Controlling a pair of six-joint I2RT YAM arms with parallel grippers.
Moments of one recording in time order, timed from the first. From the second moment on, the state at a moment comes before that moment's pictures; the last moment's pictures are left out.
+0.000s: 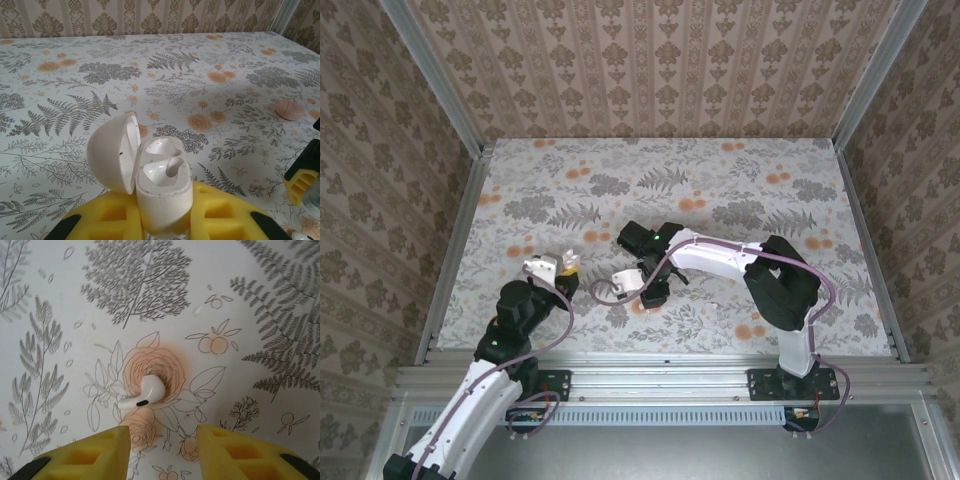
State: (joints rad) left arm -0.41 0.36 0.13 -0.03 0.14 -0.11; right arm 0.87 1.94 1.41 -0.88 -0.18 -0.86
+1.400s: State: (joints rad) left arm -0.40 0.36 0.15 -0.11 0.07 -0.12; right arm 0.92 2.06 1.56 -1.03 -0.10 0.27
